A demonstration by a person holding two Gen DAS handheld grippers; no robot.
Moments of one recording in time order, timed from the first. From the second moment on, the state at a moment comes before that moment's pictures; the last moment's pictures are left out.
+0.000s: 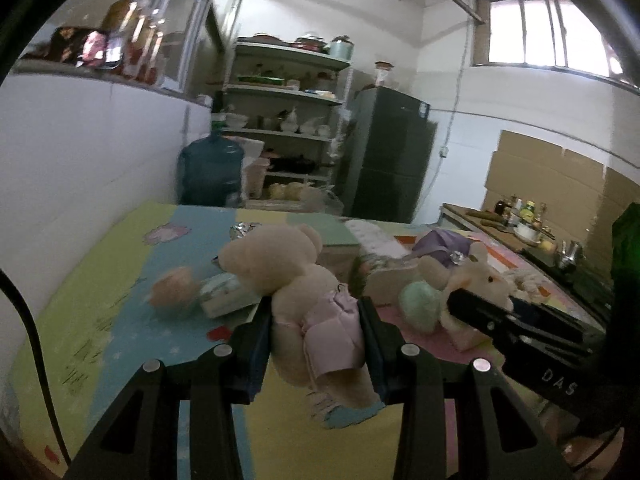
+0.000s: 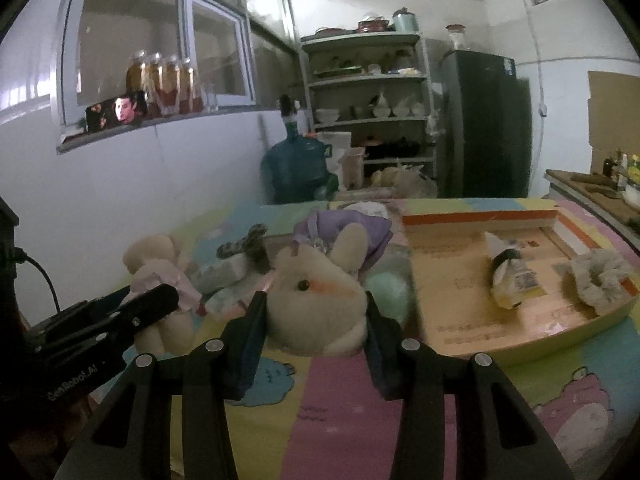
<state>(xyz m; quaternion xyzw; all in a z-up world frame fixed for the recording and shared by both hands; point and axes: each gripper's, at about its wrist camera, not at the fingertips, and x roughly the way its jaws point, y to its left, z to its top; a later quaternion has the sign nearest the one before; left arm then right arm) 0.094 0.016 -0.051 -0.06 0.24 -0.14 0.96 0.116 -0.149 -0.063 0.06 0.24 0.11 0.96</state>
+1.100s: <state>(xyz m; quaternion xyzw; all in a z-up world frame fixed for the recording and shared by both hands) 0.174 -0.167 -0.040 -0.01 0.26 -0.30 0.92 0.123 -0.315 -0.060 0.08 0.23 -0.05 0.97</state>
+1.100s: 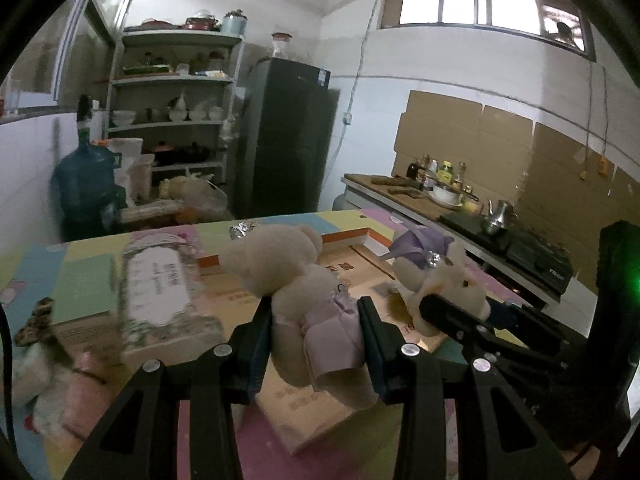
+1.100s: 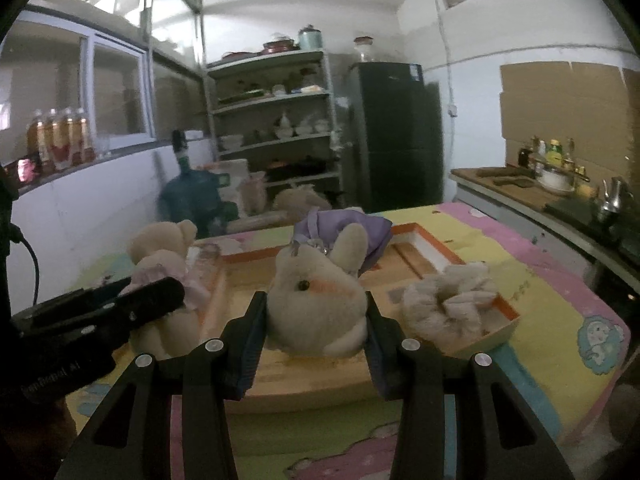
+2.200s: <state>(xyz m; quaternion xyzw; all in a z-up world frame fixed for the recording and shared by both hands) 0.249 -0.233 -0.081 0.00 0.36 -0.27 0.89 0.190 -0.368 -0.110 0.09 0.30 -0.04 0.95</state>
